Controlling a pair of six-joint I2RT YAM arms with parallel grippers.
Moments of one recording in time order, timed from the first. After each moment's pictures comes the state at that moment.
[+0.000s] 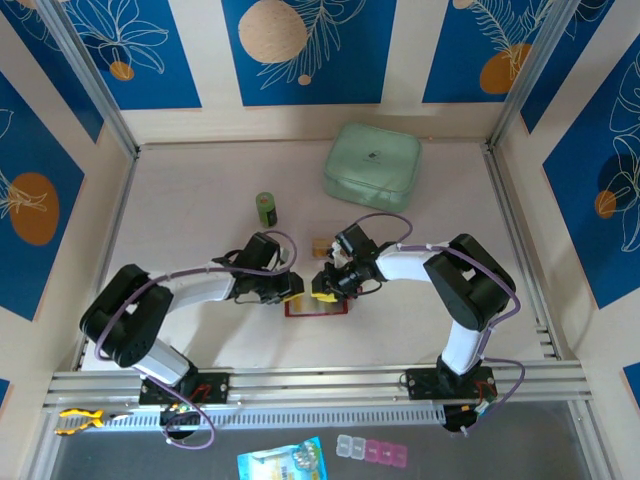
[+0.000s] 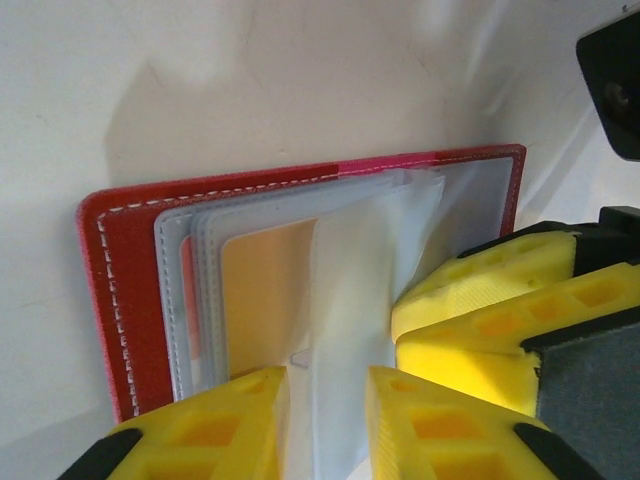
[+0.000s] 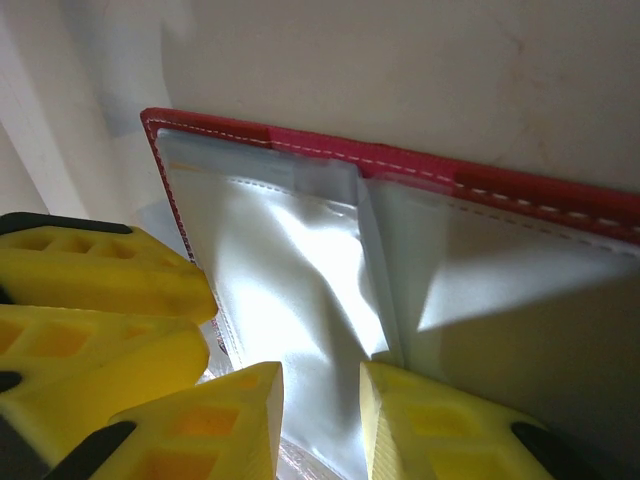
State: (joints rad) left arm -0.65 1.54 0.68 -0.14 0.45 -0.89; right arm 0.66 1.77 0.84 -0.17 -0.67 0.86
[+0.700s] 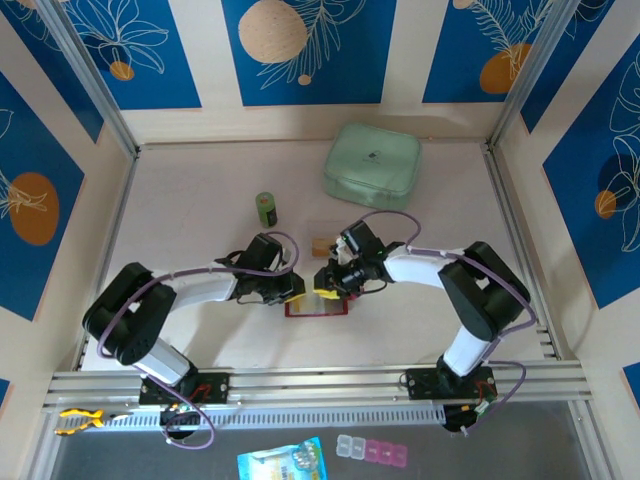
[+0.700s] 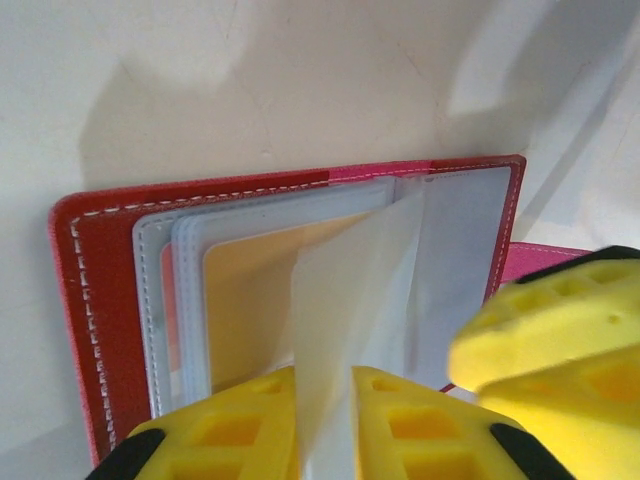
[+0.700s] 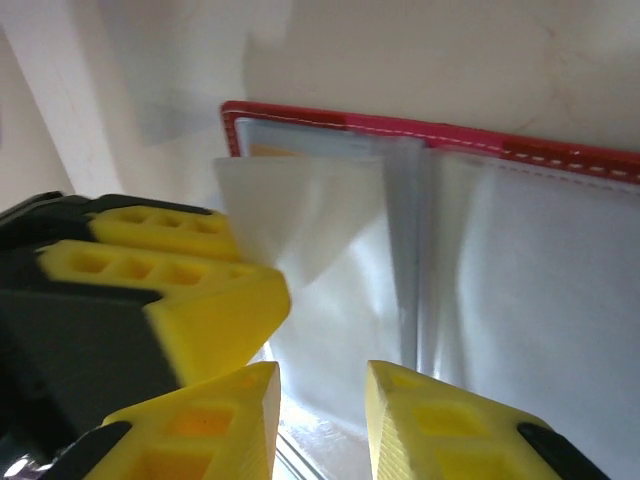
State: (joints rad) left arm -0.66 1.55 0.68 -0.12 0.45 -0.92; right arm 0.64 1.65 0.82 -0.19 -0.67 0.88
